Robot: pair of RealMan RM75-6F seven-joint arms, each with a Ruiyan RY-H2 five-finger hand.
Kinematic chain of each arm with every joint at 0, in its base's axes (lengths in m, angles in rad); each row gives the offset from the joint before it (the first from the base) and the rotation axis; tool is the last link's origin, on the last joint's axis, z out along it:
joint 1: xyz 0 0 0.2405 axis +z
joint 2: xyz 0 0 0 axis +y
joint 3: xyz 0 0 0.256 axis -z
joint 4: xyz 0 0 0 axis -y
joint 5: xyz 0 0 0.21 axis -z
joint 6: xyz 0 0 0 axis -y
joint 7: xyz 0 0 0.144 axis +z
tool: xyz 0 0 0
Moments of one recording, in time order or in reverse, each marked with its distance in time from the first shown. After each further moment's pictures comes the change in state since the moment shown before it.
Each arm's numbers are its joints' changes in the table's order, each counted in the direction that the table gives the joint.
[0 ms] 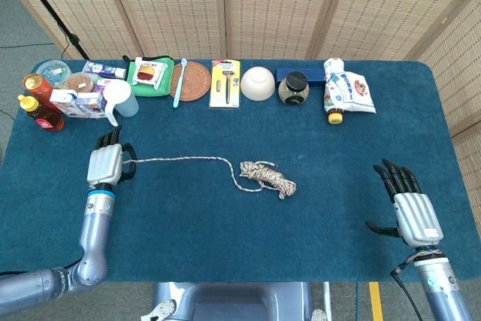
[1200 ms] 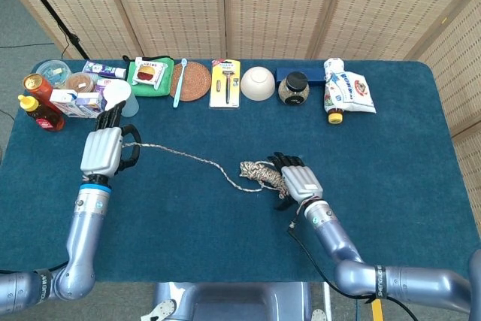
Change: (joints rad) left arm -0.037 0.175 0.024 0.283 -0.067 -0.112 -0.016; right arm 0.632 -0.399 -0.110 -0.097 -0.876 0.309 -0.463
